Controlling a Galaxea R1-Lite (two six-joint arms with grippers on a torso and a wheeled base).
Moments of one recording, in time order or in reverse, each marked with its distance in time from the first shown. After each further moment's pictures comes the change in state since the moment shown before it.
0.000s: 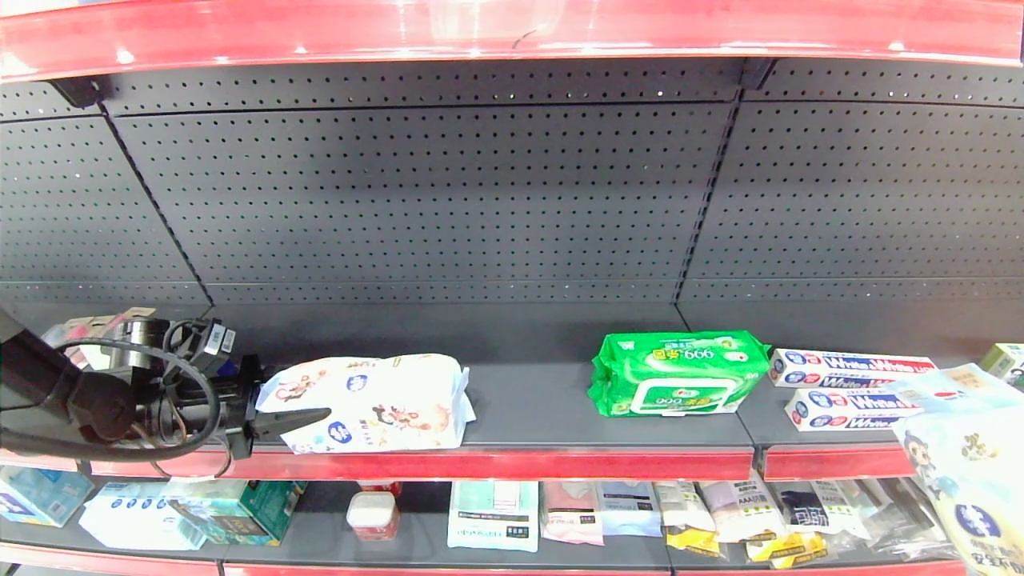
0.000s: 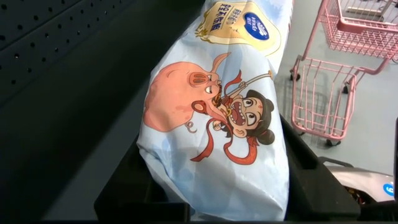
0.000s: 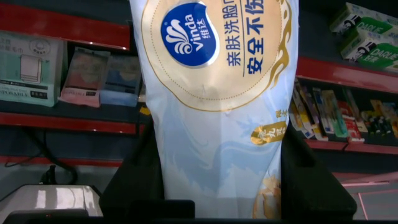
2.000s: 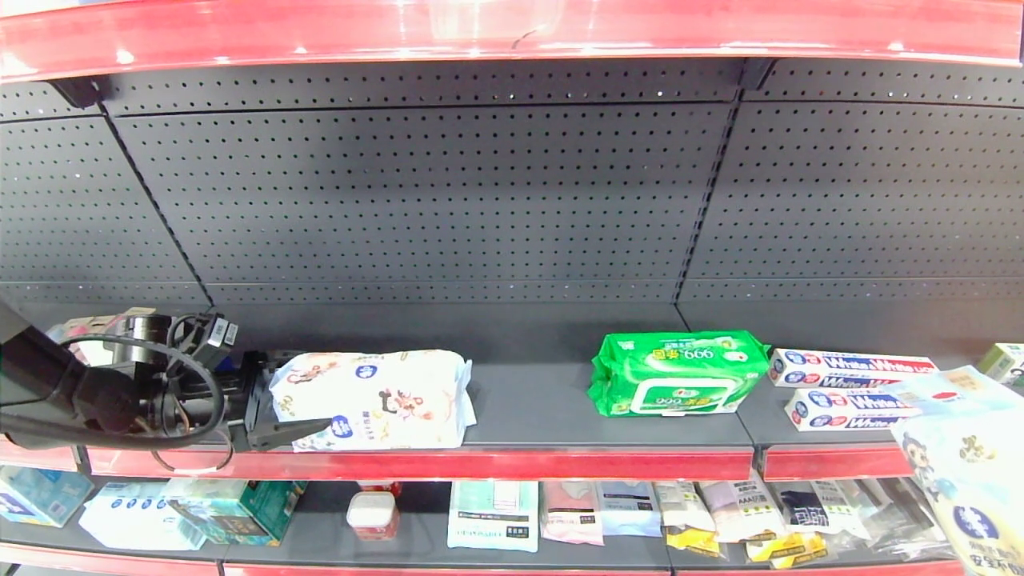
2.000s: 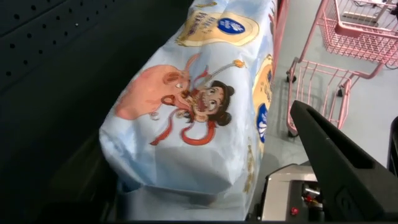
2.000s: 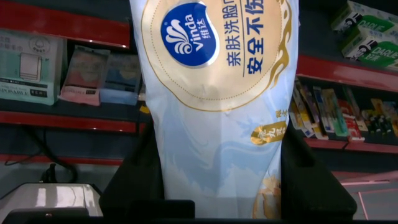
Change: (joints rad) left arm 0.006 0.014 -0.037 0.006 0.002 -0.045; right arm 0.000 0.001 0.004 0.001 0.000 0.000
